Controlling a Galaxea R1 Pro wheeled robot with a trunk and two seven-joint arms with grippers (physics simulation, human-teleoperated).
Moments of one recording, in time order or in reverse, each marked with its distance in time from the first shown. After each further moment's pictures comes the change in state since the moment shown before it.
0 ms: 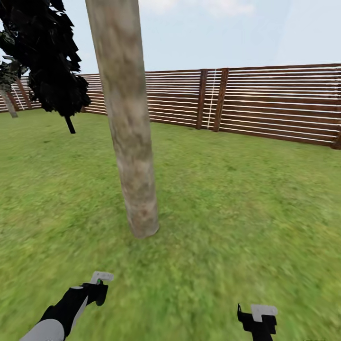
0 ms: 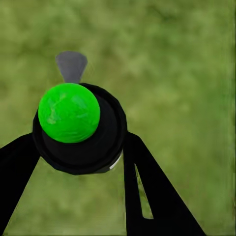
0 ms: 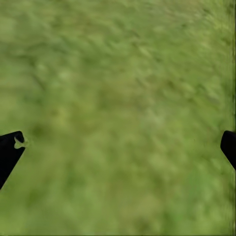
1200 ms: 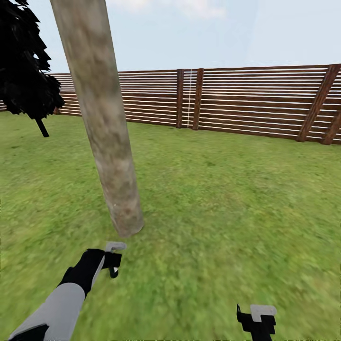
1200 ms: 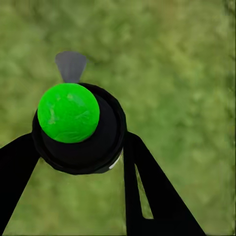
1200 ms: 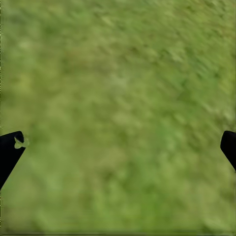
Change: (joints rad) left arm -0.153 -0.087 -0.032 -0.148 0.011 0.310 -0.011; right arm 0.000 0.001 0.003 0.004 0.003 0.002 0.005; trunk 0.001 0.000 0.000
